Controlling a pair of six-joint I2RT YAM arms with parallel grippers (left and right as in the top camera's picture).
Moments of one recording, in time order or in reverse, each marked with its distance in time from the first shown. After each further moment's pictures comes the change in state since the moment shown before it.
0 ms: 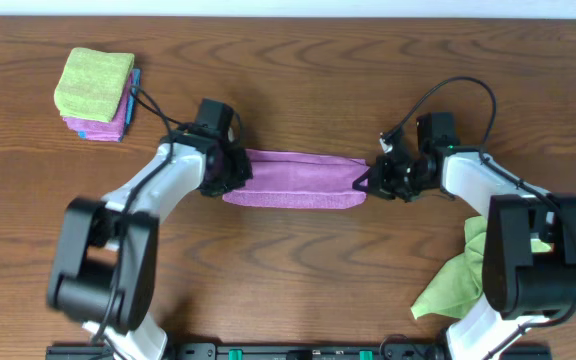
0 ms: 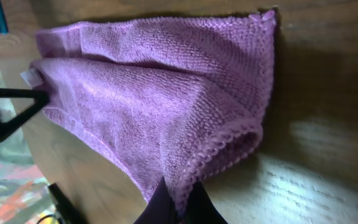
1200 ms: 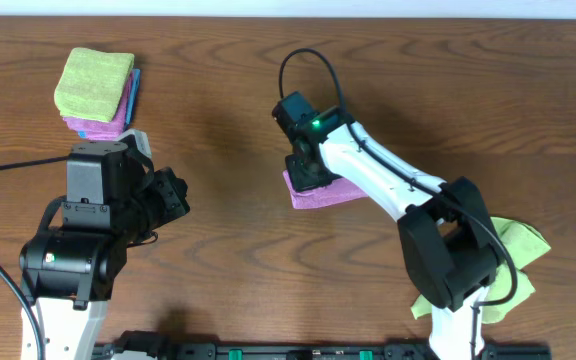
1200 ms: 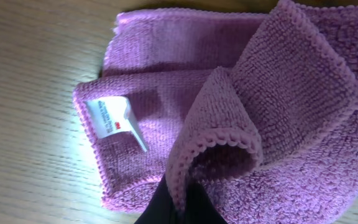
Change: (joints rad) left arm 0.167 -0.824 0.000 -0.418 -0.004 0.004; right arm 0.566 0.195 0.549 -0.472 0.793 0.093
